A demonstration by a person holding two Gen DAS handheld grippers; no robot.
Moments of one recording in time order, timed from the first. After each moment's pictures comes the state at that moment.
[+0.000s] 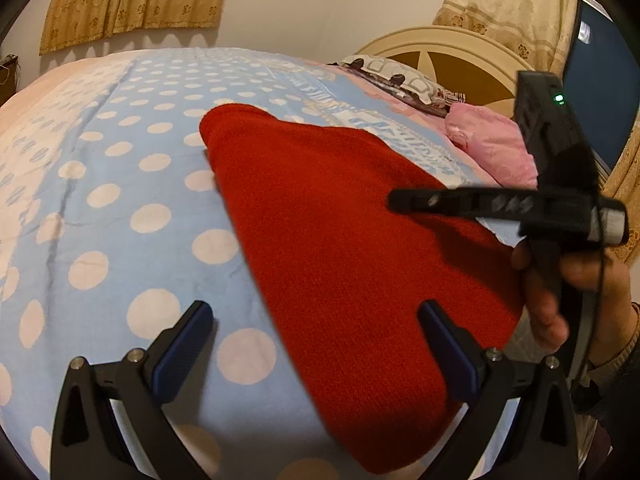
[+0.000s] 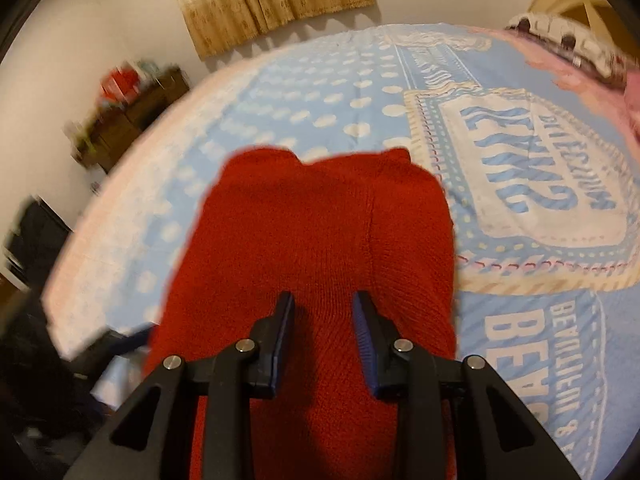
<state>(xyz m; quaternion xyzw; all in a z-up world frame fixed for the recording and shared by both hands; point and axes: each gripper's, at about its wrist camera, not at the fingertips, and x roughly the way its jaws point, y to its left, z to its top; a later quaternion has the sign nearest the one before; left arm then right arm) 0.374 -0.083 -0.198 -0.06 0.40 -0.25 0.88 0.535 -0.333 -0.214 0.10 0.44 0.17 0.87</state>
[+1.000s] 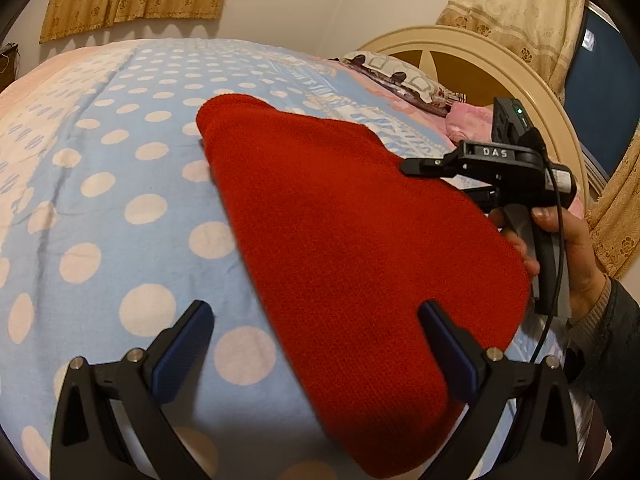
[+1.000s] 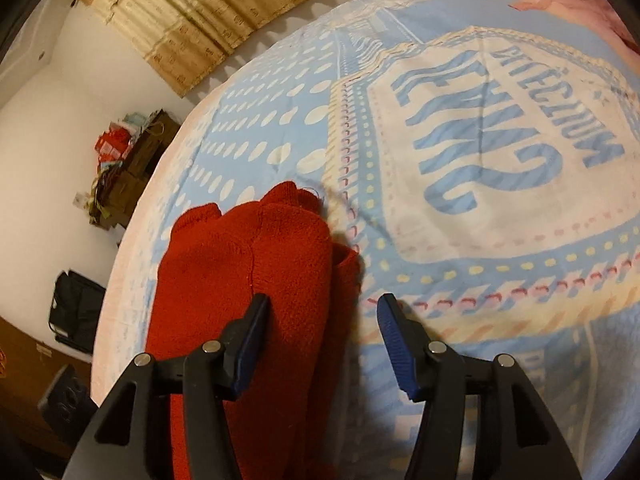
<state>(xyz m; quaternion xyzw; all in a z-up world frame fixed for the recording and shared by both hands) 0.379 -0.084 -0.202 -0.08 0.41 -0.25 0.88 0.591 -0.407 -0.247 0.21 0.47 0.17 0.84</state>
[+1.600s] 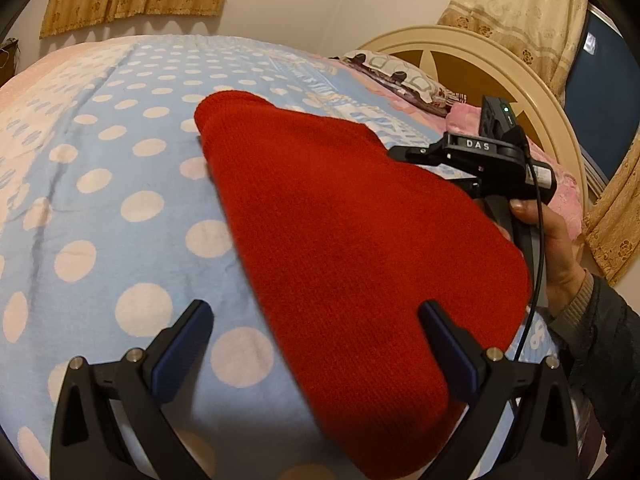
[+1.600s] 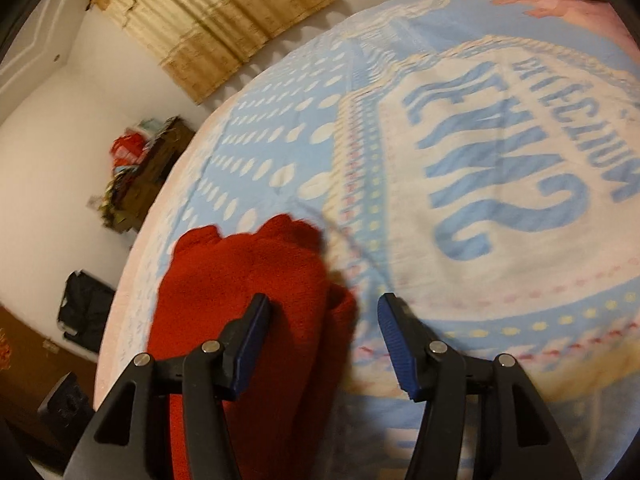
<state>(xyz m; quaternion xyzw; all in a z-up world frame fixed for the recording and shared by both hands) 0.380 -0.084 -0.204 -0.08 0.41 -0.25 0.87 0.615 -0.416 -0.254 0.22 0.45 0.21 0.84</state>
